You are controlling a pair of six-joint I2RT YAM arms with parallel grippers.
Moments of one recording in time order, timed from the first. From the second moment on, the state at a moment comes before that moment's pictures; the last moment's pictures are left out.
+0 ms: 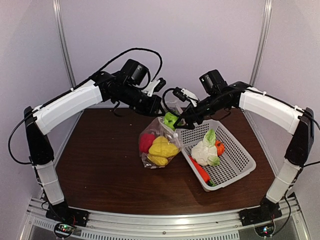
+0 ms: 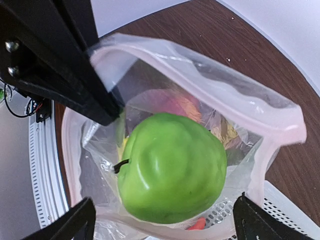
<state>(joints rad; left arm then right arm) -0.82 1.86 1.94 -0.83 0.27 -0.30 0.62 1.71 1.63 -0.72 -0.51 -0.24</state>
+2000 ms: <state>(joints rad) -0.77 1.85 1.82 -0.71 0.27 -0.34 0.39 1.23 1.43 -0.86 -0.43 -0.37</state>
